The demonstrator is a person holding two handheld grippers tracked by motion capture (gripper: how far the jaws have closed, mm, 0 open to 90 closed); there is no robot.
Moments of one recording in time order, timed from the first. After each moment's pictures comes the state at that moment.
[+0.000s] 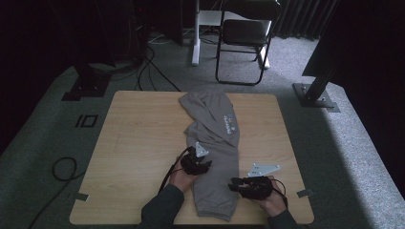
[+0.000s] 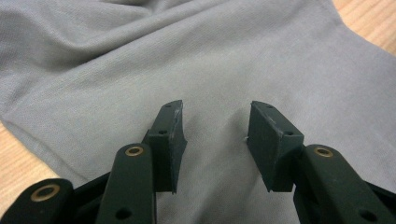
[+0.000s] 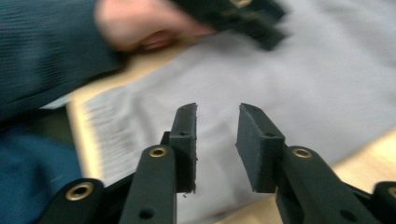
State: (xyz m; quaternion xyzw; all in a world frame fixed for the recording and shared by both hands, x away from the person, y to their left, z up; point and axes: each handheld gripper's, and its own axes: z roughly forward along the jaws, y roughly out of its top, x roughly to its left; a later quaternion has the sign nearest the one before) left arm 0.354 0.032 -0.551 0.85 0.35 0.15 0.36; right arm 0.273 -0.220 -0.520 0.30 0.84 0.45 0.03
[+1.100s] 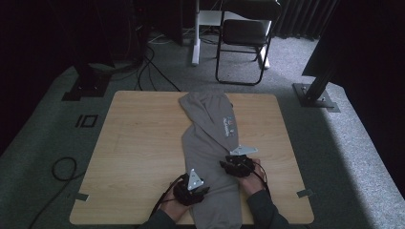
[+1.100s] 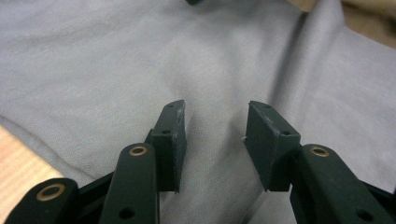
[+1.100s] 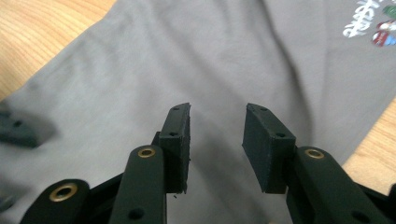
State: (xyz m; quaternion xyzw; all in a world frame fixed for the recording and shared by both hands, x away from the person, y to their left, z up) left arm 0.257 0.051 -0.557 0.86 0.30 0.14 0.39; right arm 0.344 -0.174 -0.542 0.40 0.82 0.38 0.14
